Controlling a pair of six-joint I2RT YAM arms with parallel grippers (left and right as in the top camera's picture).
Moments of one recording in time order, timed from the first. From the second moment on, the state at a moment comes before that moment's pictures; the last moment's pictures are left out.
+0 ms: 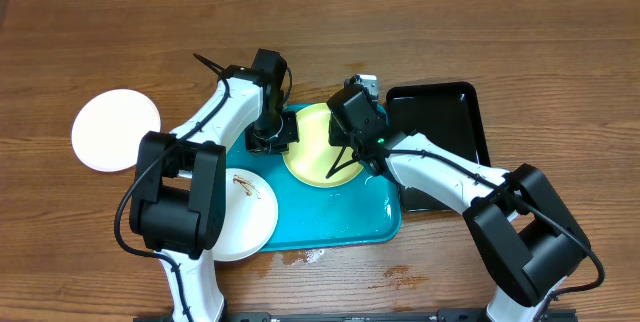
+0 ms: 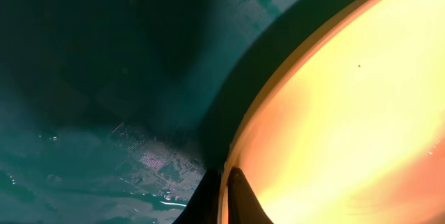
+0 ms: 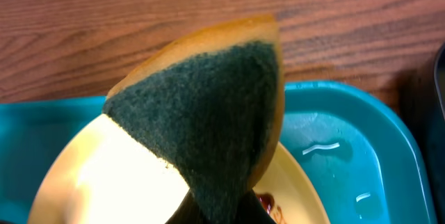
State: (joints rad) left arm -0.25 2.06 1.41 -0.95 0.17 -0.39; right arm 0.66 1.88 1.13 -0.15 0.22 0.63
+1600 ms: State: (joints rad) left arm -0.26 2.06 1.41 -0.92 0.19 -0.40; right arm 0.65 1.97 1.16 -0.31 0.25 0.48
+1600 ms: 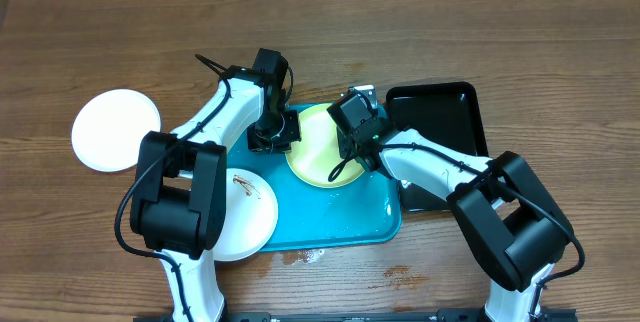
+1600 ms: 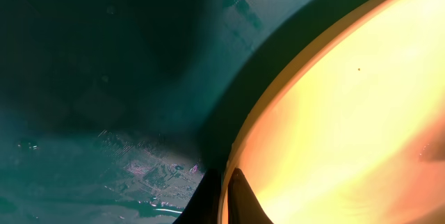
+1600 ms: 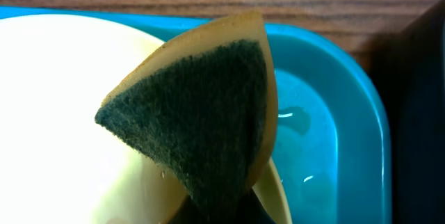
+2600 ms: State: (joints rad) left arm -0.26 2.06 1.41 -0.92 0.19 -0.40; right arm 0.62 1.91 1.28 -0.61 0.01 0.74
